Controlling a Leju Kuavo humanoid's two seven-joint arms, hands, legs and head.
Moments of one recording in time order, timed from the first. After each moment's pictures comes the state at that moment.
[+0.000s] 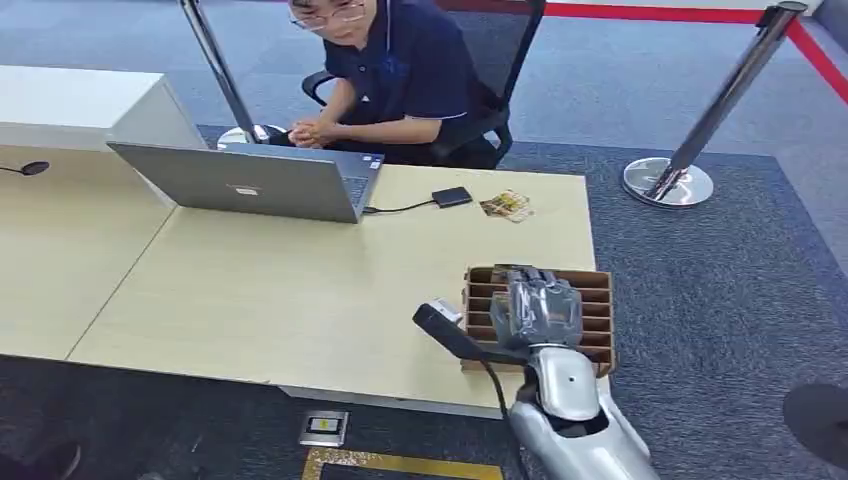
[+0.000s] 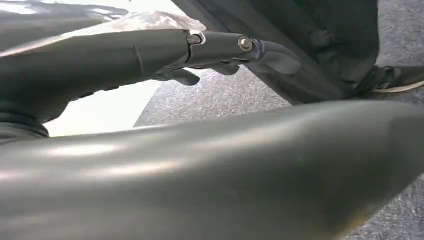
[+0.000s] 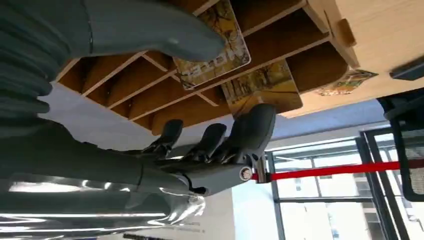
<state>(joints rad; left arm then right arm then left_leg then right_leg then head) -0.06 -0.25 0.73 -0.19 -1.46 0.50 0.17 -0.24 0.14 0.56 -0.96 1.44 -0.26 0.20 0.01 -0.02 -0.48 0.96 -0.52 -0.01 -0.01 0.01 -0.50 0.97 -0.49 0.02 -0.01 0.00</state>
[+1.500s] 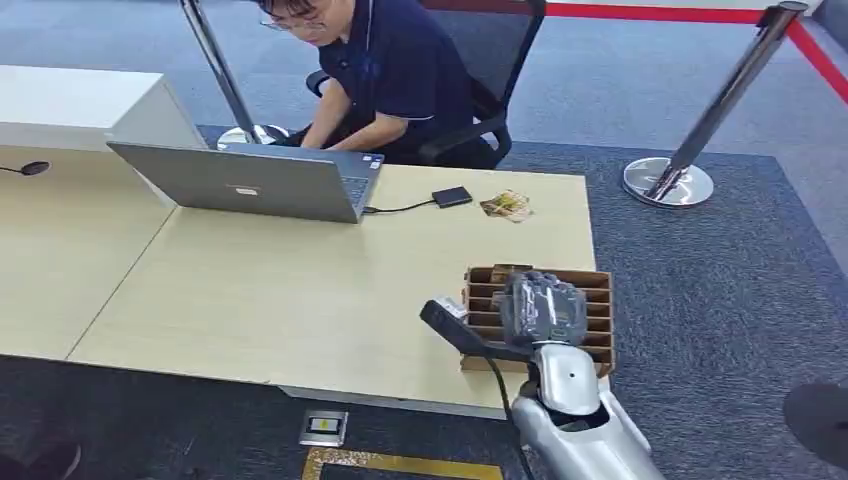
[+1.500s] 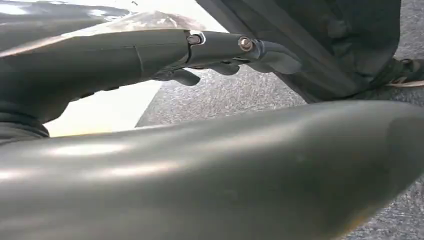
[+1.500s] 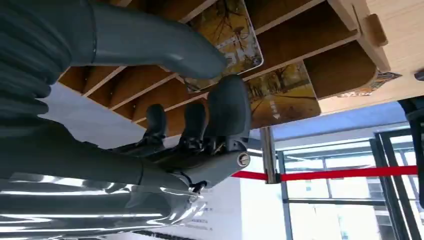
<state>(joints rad) -0.06 -0.25 0.77 -0.19 -1.43 0.50 0.17 -0.26 0.14 0.54 -0.91 1.46 -0.26 0.21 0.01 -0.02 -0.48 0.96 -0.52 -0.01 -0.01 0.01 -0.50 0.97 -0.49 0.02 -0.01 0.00</state>
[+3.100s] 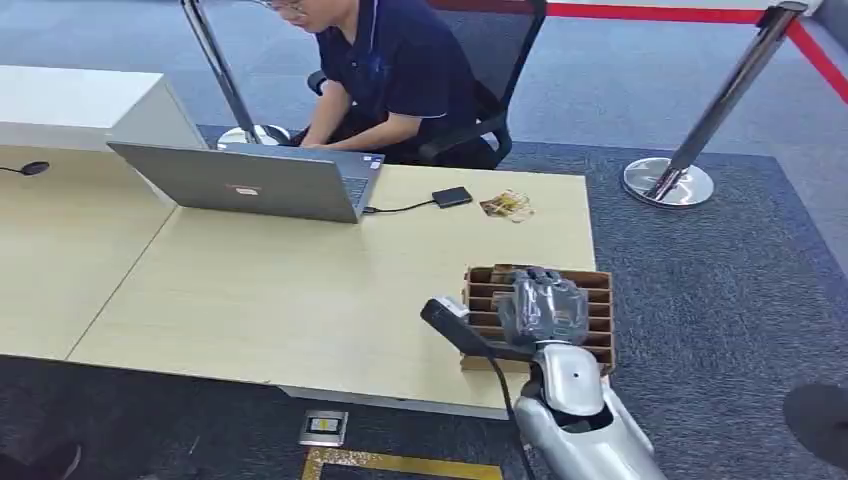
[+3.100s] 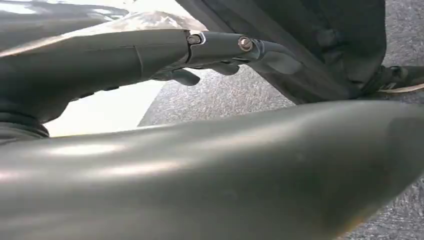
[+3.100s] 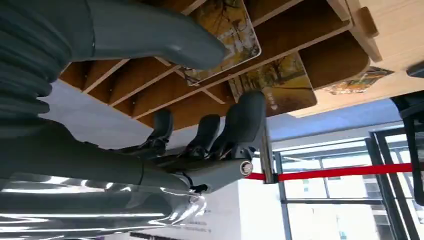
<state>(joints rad) -0.06 -0.25 0.77 -0.19 -1.49 0.50 0.17 -0.25 0.13 0.54 -0.95 1.44 -0.25 0.21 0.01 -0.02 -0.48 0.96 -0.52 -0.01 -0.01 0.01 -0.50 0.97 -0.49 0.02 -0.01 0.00</state>
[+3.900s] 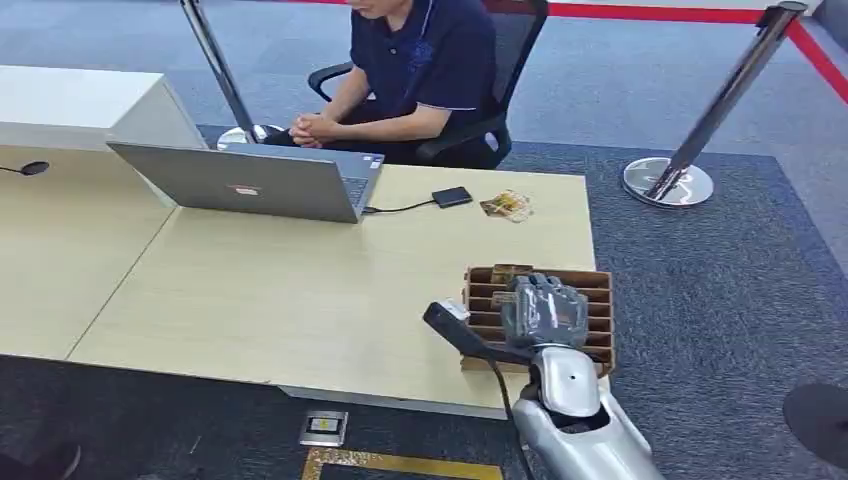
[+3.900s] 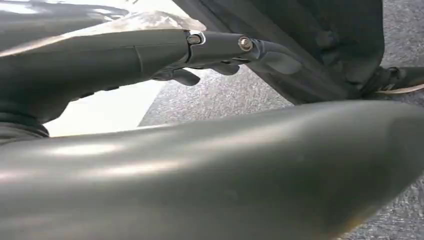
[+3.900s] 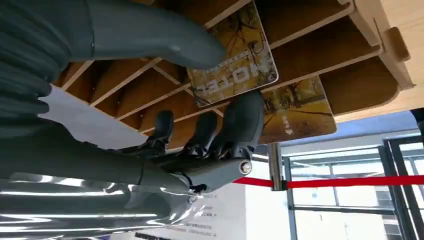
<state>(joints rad) -0.06 -0.25 0.77 -0.19 -1.50 0.50 0.17 -0.25 0.13 0.54 -0.90 1.45 -0.26 0.23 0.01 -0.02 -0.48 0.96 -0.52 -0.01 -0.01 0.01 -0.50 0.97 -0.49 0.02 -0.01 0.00</state>
